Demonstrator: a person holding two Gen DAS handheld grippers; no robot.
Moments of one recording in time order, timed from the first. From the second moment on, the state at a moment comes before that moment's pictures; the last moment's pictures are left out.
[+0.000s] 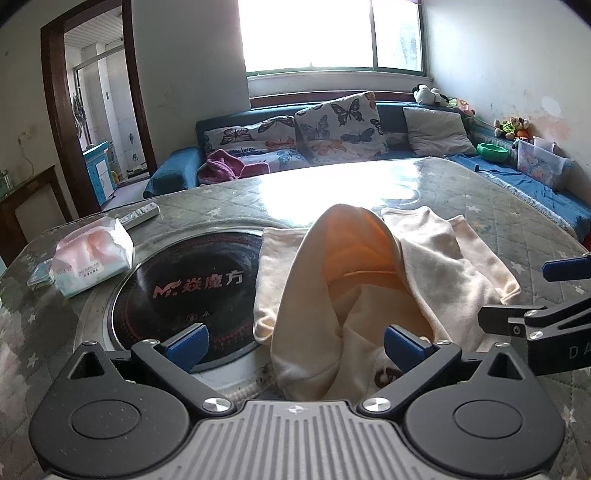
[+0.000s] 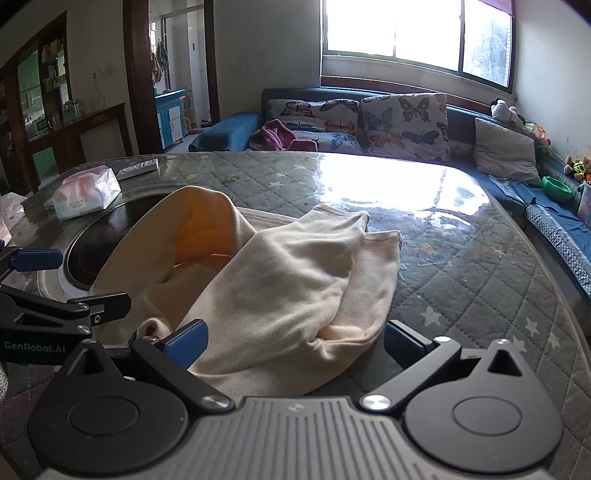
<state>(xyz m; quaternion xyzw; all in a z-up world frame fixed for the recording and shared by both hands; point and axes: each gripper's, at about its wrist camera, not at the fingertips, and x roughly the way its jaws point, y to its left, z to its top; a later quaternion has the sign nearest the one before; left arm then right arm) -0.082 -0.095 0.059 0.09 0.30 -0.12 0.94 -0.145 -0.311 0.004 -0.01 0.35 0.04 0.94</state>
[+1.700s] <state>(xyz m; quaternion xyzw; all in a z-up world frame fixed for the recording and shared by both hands) -0.042 -0.007 0.063 -0.04 0.29 -0.04 0.95 -0.001 -0.280 -0.028 -0.03 0.39 0.08 0.92</state>
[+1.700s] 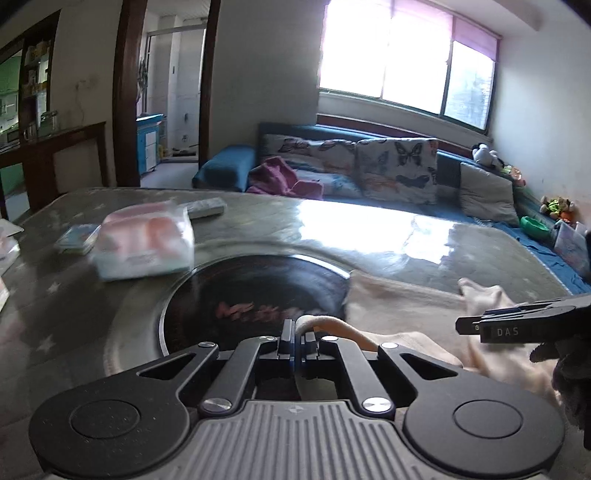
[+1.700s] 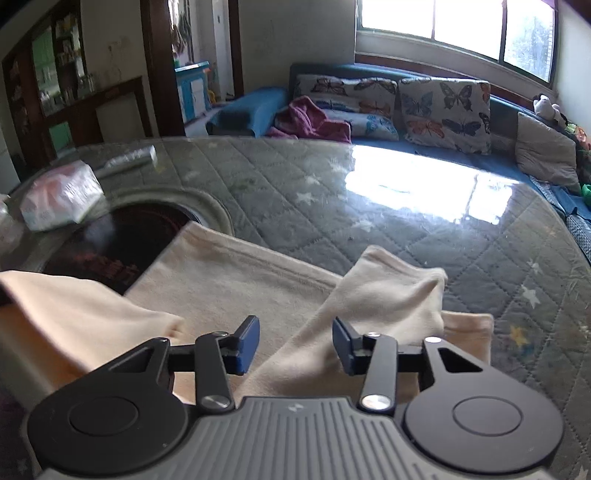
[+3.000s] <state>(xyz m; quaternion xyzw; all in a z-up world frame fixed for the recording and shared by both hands) -0.114 0.055 0.041 -0.04 0.36 0.00 0.93 -0.225 -0.480 -0.014 0.08 0.32 -0.17 0.93</state>
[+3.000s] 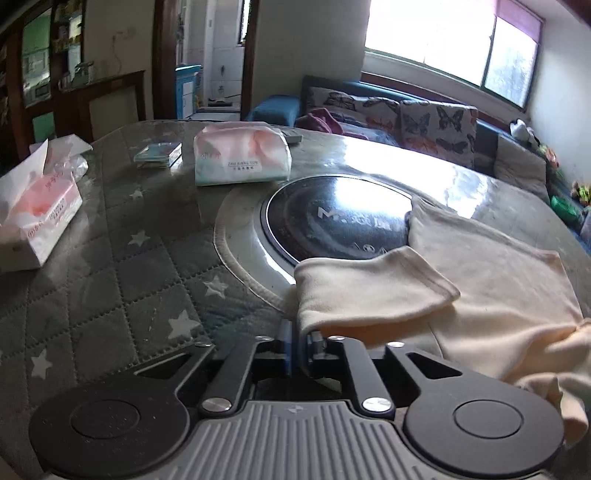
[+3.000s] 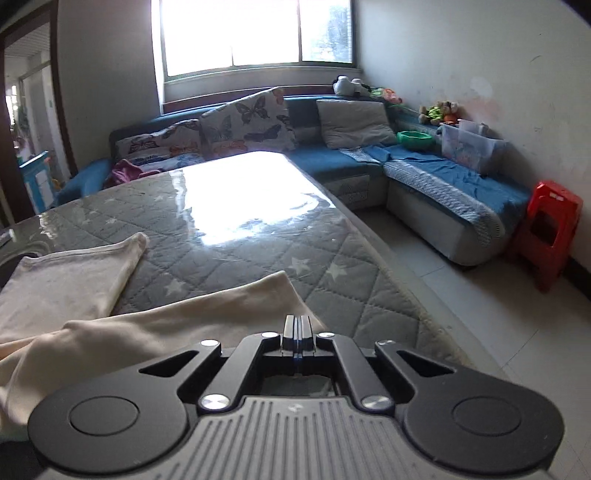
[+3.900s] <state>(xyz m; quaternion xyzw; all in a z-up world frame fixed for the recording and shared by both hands) -0.177 -0.097 0.052 0.15 0.28 -0.40 0.86 -0.198 -0.494 -0.037 0.09 0.35 -0.16 0.92</state>
